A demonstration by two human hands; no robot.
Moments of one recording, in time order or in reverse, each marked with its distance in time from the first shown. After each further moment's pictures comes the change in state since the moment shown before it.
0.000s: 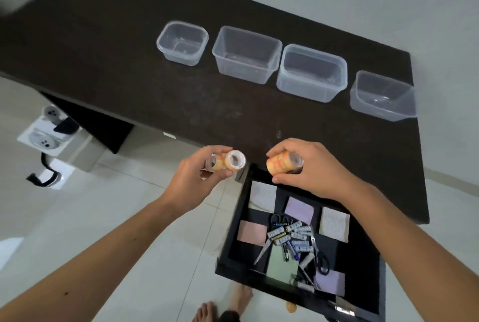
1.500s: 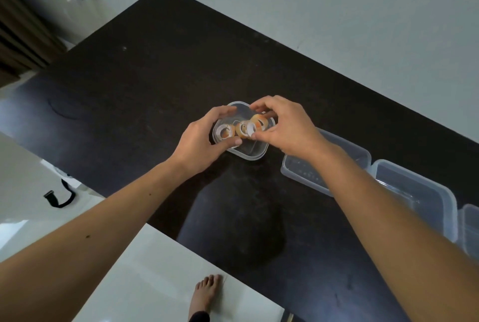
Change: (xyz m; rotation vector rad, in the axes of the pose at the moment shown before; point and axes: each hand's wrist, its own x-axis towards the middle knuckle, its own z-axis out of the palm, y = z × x) left_hand 0.280 -0.021 -0.206 0.185 0.212 0.085; right_hand 0.400 -0.106 -0.037 -0.138 0.086 -0.095
